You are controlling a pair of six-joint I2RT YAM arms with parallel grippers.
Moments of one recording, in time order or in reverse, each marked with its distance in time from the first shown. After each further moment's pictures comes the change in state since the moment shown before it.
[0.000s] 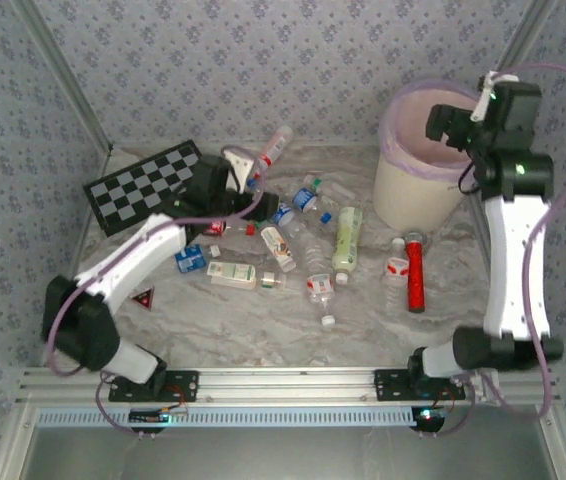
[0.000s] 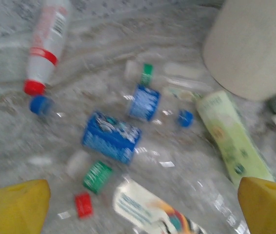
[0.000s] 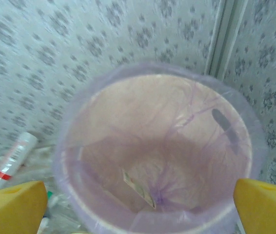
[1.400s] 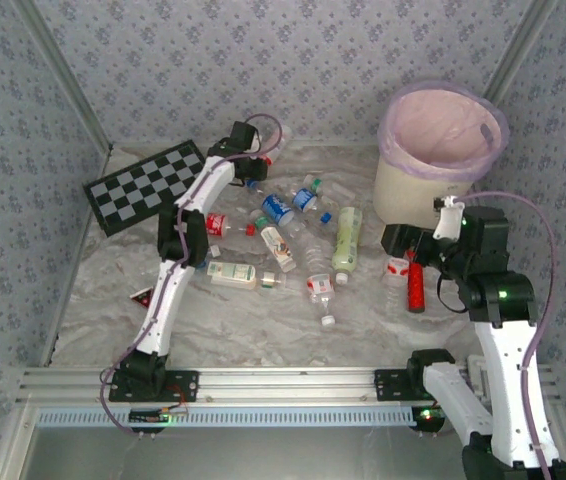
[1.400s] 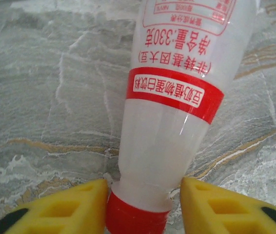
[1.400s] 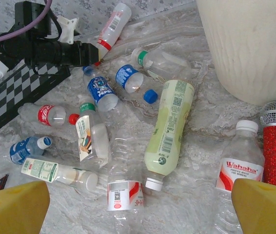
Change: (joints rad) left arm 0.159 1.187 1.298 -0.445 -0.103 0.020; right arm 0.111 -0.592 -0.748 -0.075 -0.386 0.165
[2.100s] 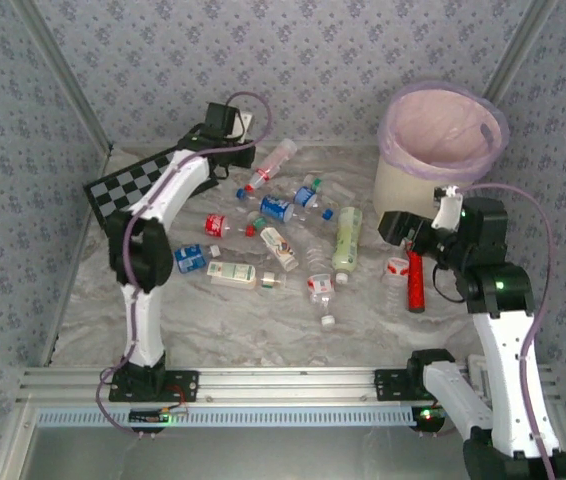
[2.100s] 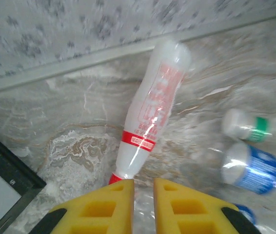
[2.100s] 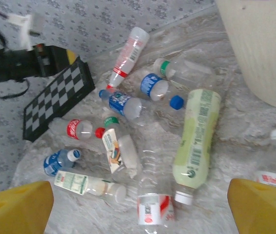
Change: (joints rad) left arm -0.026 -0.693 -0.668 0.204 0.039 0.077; right arm 0.013 0.072 0.008 0.116 -0.082 0.126
